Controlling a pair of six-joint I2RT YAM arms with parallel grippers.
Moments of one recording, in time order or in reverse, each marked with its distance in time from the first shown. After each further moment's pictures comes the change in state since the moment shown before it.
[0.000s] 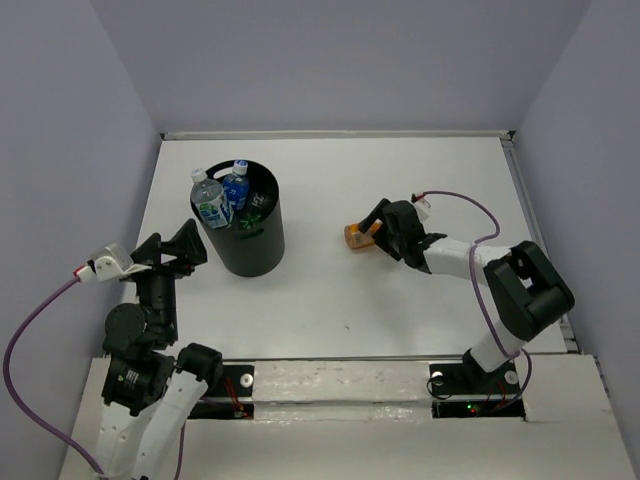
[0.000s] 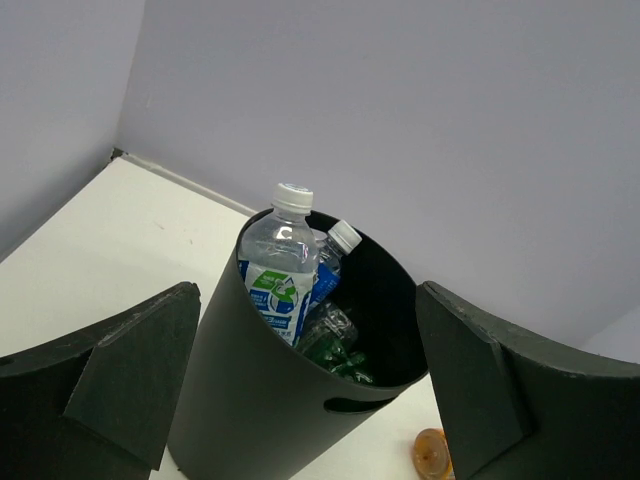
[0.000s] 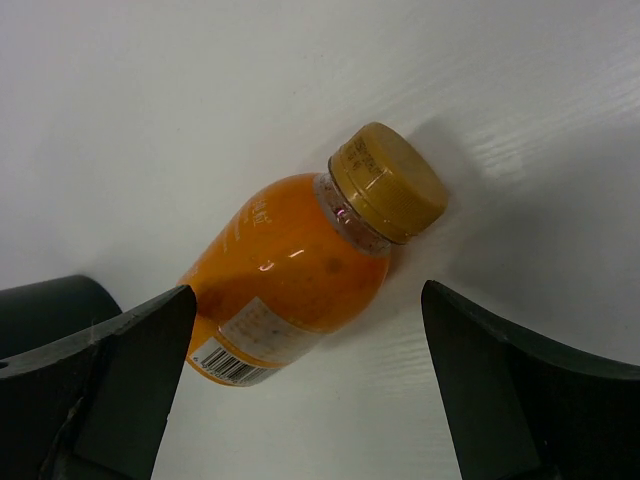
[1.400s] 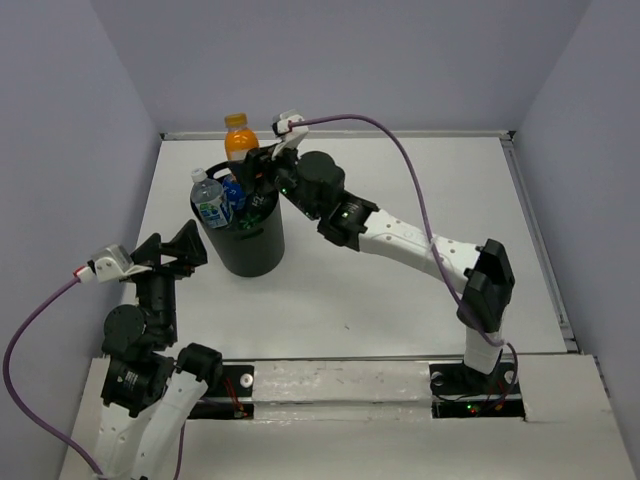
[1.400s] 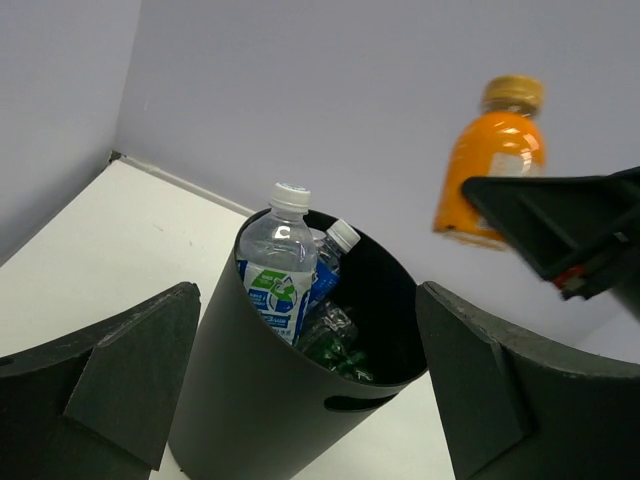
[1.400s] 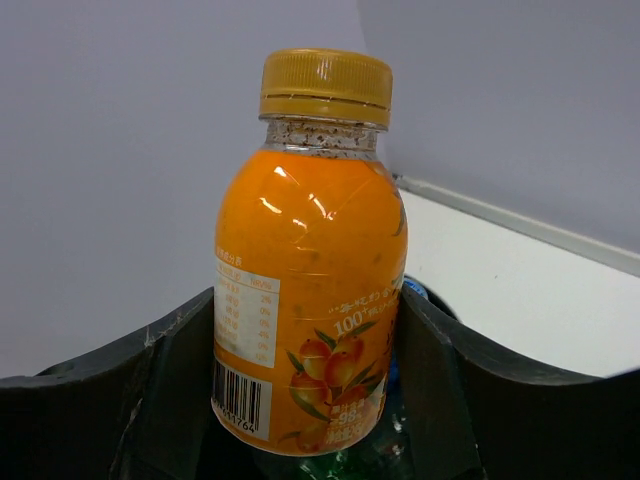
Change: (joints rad) left arm -0.006 -0.005 0.000 0.000 0.005 0.014; right arm 0.452 0.223 0.932 0.154 -0.047 -0.836
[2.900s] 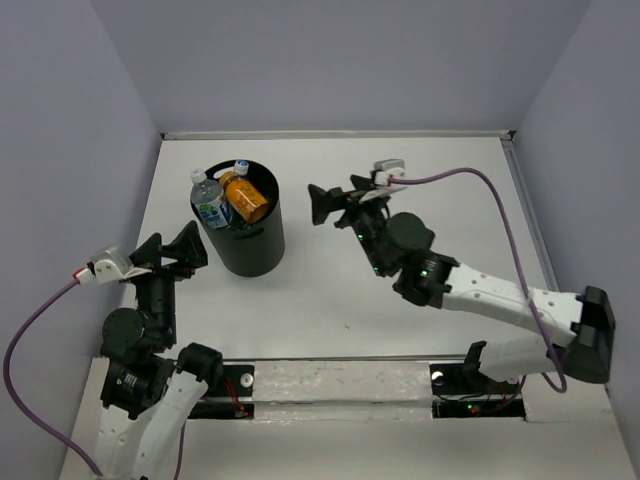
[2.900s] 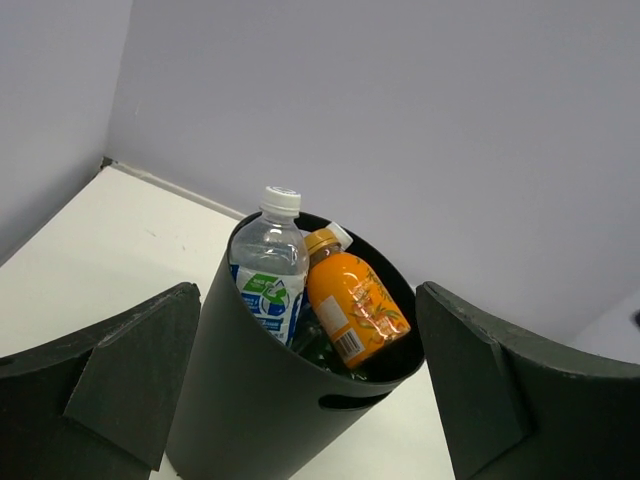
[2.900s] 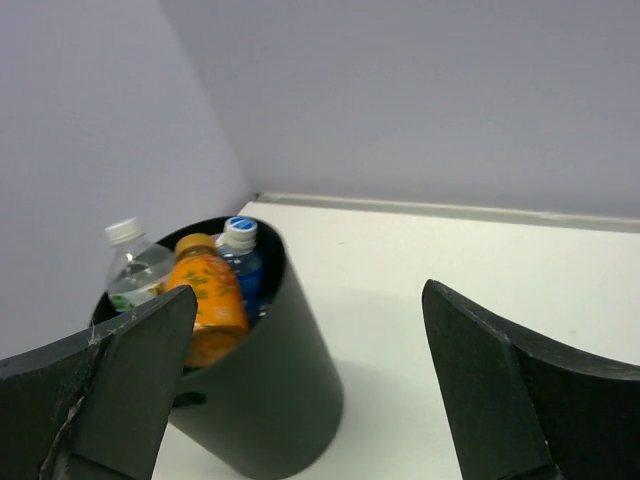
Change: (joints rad) left arm -0.005 -0.017 -0.001 0.002 0.008 0.008; right arm 0.107 -0.434 -0.560 0.150 0.439 -0.058
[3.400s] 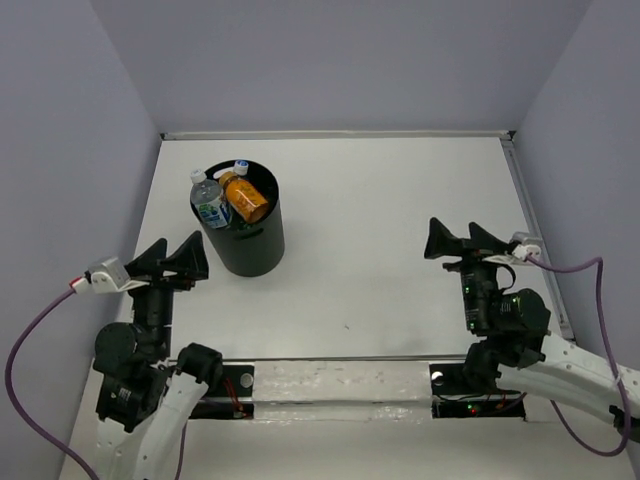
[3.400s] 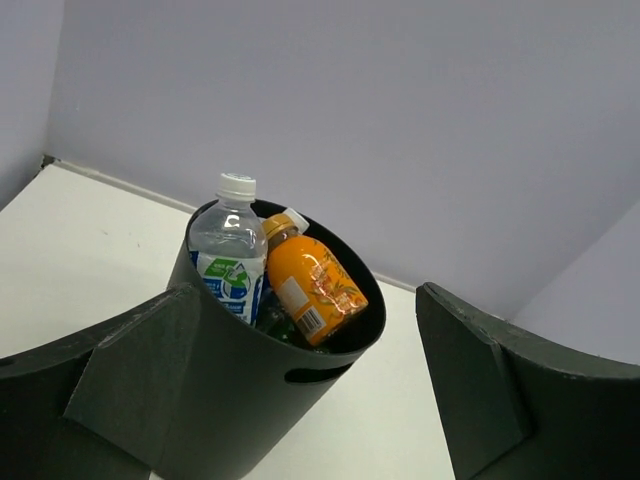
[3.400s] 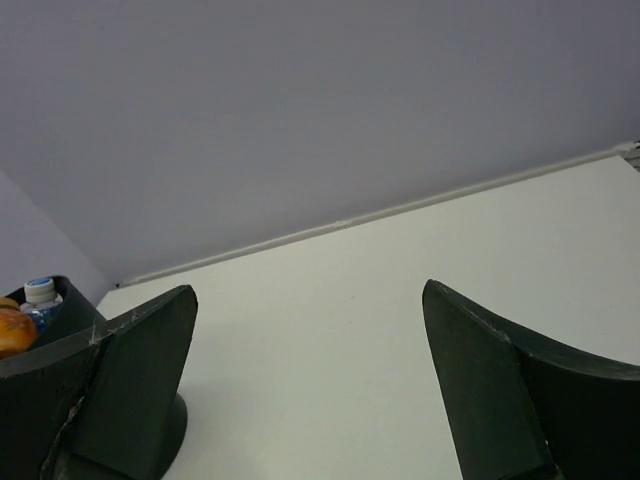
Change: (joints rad) left arm 0.000 -0.073 0.008 -0.054 0.114 -0.036; right arm 0.000 -0.926 -0.705 0.087 0.359 -0.203
